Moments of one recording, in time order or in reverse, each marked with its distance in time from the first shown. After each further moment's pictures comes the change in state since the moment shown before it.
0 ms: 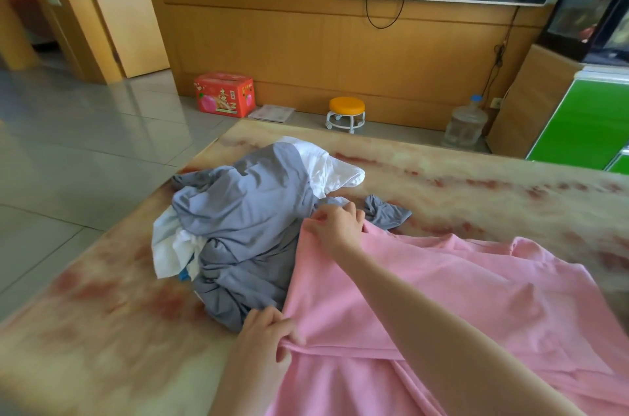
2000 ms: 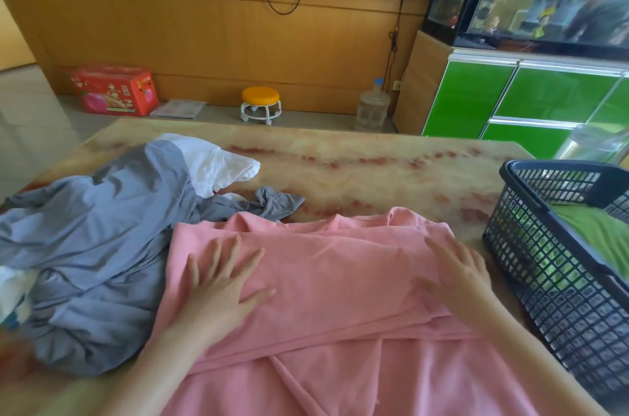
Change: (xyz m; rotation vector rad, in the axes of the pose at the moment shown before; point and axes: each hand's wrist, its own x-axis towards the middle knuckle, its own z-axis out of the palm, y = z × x) left_hand 0.106 0.072 0.056 0.359 -0.584 -0.116; right_hand -0.157 0.250 -0.207 -0.407 0.063 0.271
